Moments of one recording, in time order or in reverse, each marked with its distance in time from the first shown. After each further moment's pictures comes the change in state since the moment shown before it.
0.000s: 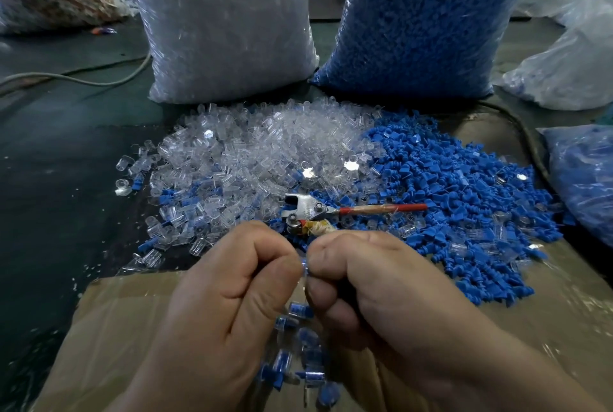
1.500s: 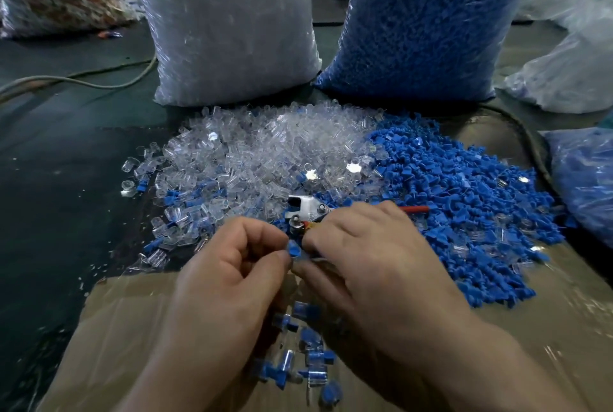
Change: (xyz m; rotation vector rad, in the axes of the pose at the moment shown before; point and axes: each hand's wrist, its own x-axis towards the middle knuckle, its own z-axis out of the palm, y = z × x) left_hand -0.001 -0.015 0.006 -0.021 0.173 -0.501; right_hand 0.017 0.013 -0.017 -1.502 0.388 -0.563
